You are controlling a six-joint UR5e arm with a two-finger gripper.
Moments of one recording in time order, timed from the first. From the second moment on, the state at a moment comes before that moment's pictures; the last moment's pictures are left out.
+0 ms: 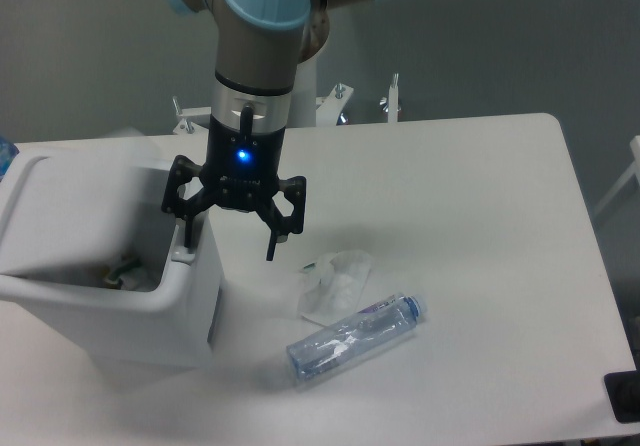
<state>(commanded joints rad) 2.29 -1.72 -1.58 -0.97 1.23 0.30</state>
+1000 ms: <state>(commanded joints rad) 2.40 -1.81 -1.48 -0.94 1.44 0.56</state>
